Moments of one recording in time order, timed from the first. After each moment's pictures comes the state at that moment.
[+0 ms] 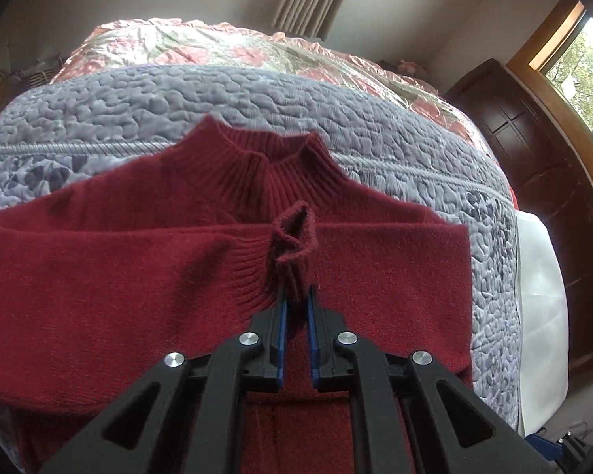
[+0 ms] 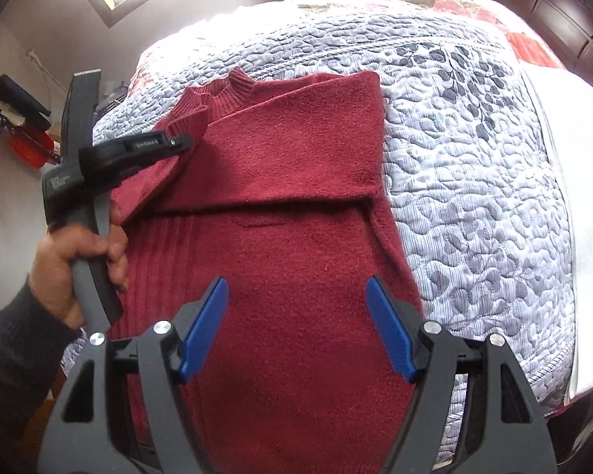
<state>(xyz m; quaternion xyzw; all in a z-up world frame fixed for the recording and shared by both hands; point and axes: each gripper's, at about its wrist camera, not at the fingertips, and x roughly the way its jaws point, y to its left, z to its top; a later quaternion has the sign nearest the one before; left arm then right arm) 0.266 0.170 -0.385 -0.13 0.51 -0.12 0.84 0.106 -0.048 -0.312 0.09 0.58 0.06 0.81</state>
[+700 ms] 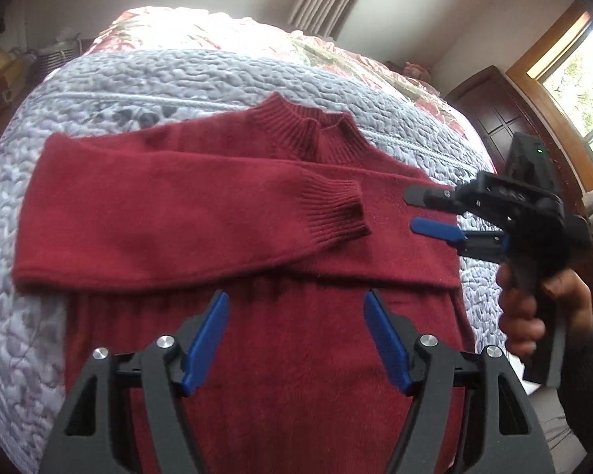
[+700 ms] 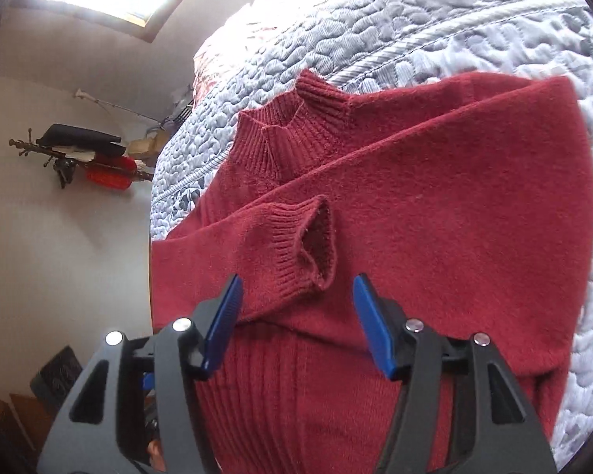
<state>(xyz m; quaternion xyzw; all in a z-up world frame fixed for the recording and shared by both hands) 0.156 0.254 -0.349 -0.15 0.52 -0.10 0.83 0.285 -0.001 -0.385 0.26 0.61 0.21 0.72</state>
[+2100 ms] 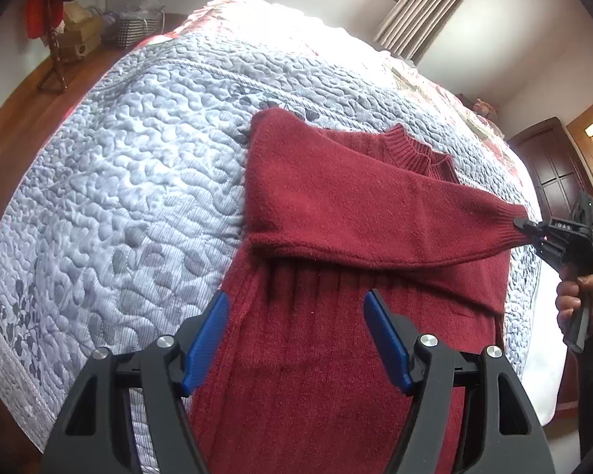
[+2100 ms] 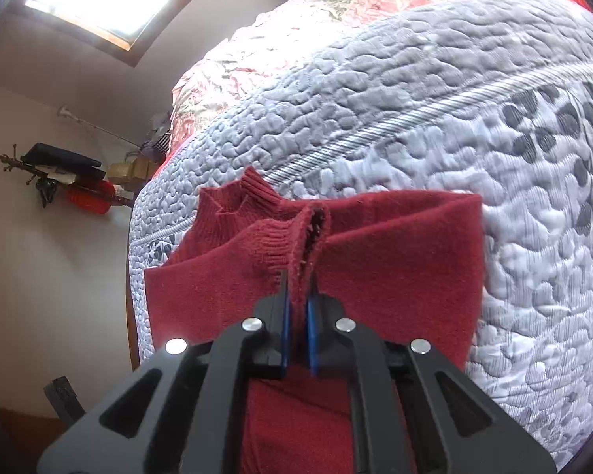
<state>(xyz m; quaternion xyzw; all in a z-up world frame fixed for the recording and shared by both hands) 0.132 0.354 -0.342 -0.19 0.53 0.01 0.83 0.313 -0.084 -0.349 0.24 0.58 0.16 0.76</state>
